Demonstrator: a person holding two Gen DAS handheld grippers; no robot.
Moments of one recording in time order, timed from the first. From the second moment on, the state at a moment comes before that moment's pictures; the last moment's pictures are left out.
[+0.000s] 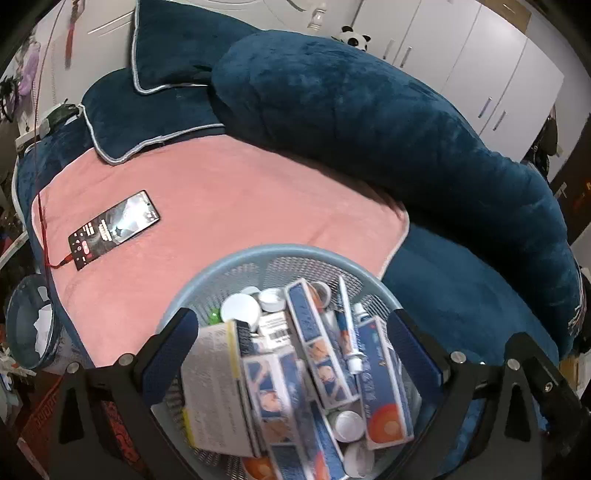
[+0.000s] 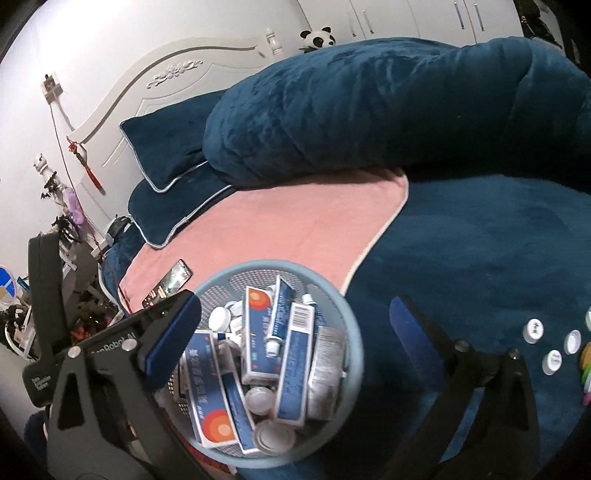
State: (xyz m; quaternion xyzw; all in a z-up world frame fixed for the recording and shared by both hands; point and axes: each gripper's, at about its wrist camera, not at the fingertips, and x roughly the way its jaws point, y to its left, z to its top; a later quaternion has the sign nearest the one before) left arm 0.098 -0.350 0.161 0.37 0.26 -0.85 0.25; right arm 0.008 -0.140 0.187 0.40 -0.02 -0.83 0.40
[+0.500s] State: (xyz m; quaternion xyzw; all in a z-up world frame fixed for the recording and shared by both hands) left arm 0.062 -0.245 0.160 0.41 0.19 -0.87 0.18; right arm 0.000 -0.037 0.187 0.40 -0.01 -0.85 0.34
